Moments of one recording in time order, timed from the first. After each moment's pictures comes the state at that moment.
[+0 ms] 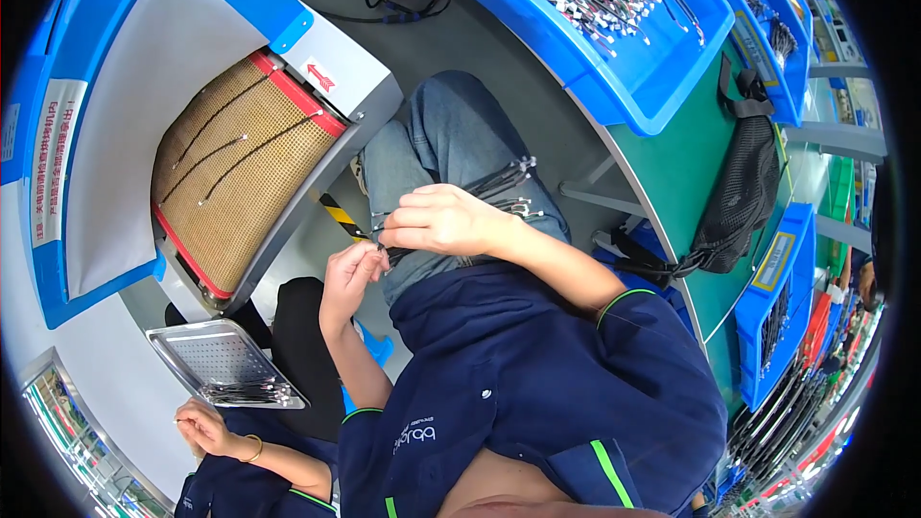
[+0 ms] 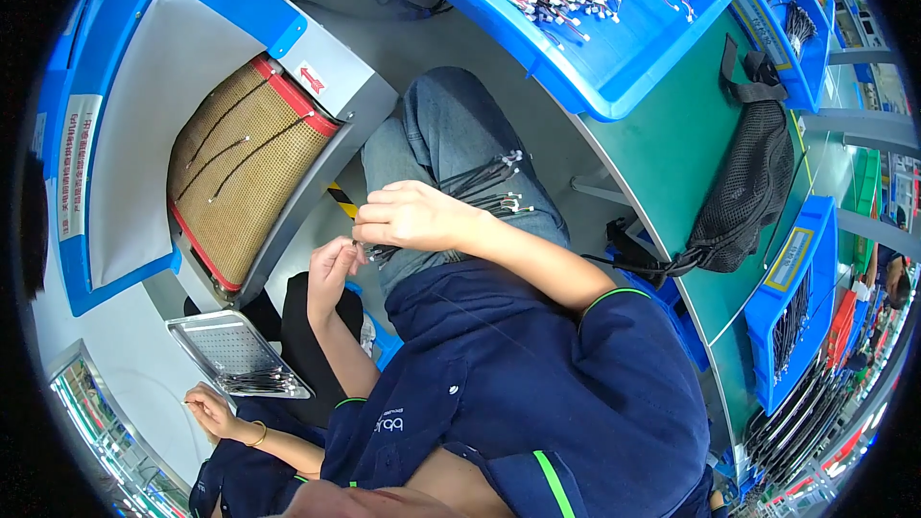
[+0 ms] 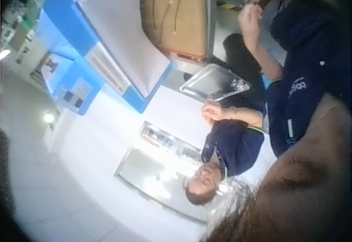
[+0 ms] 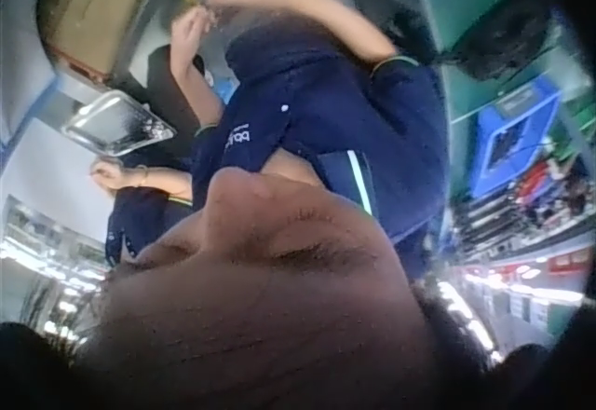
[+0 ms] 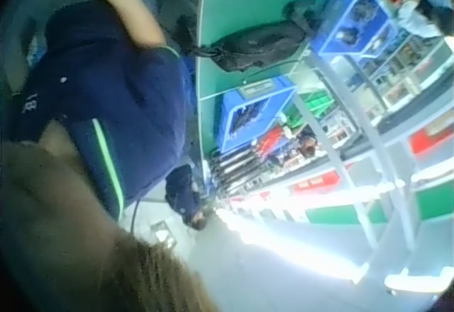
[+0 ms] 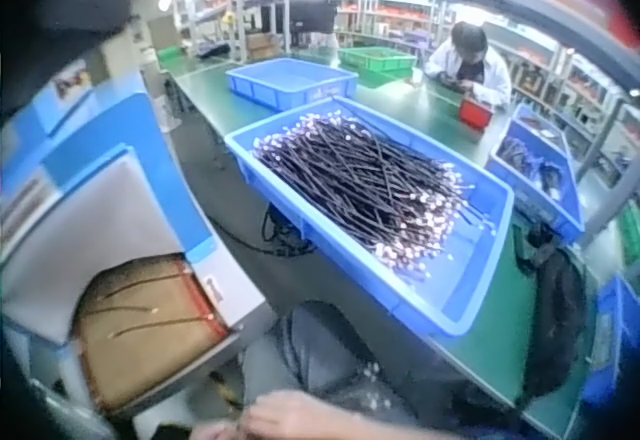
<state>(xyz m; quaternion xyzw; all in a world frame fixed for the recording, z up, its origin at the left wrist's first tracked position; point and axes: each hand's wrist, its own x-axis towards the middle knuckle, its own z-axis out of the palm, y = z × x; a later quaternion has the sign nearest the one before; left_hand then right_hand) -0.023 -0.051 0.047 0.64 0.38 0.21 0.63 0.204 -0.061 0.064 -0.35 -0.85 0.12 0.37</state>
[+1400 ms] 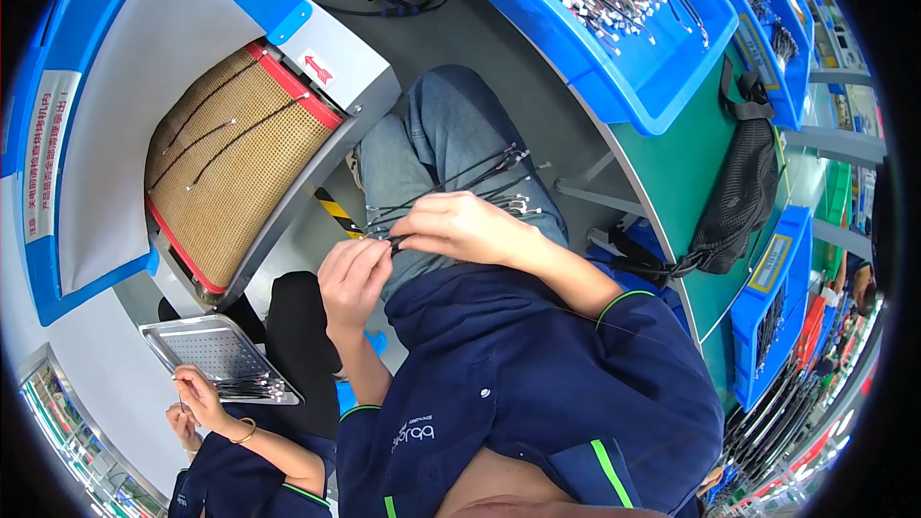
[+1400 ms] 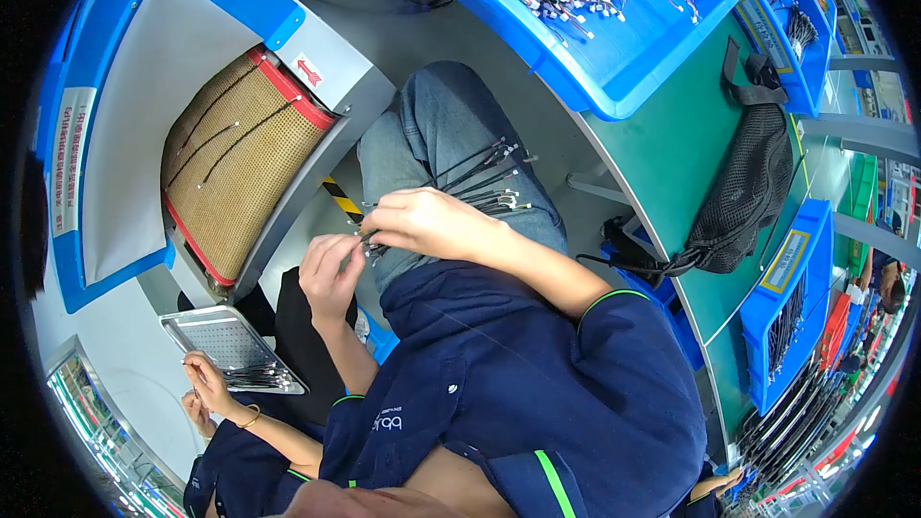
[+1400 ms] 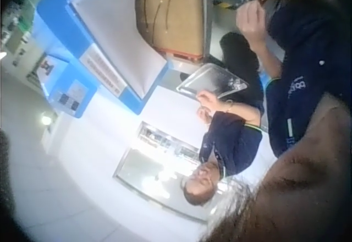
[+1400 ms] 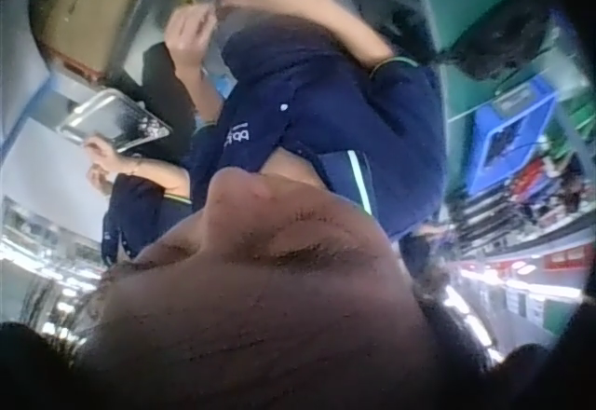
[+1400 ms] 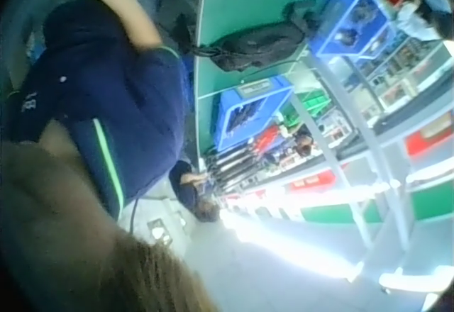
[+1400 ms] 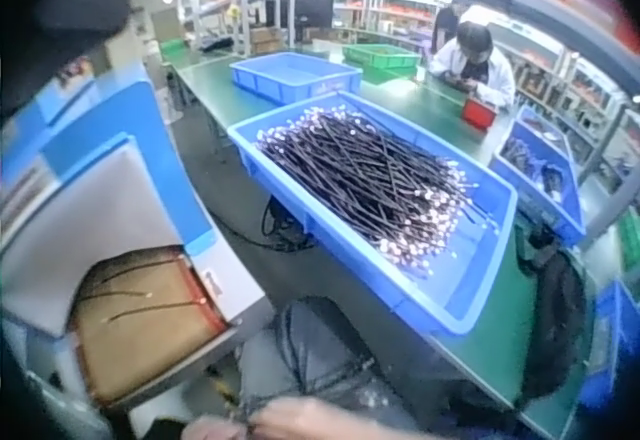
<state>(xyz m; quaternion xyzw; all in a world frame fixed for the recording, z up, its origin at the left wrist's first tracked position) -0.001 -0.058 0.060 0.83 0.35 0.36 0.25 0.204 -0.075 0.067 -0.42 -0.75 0.35 0.37</state>
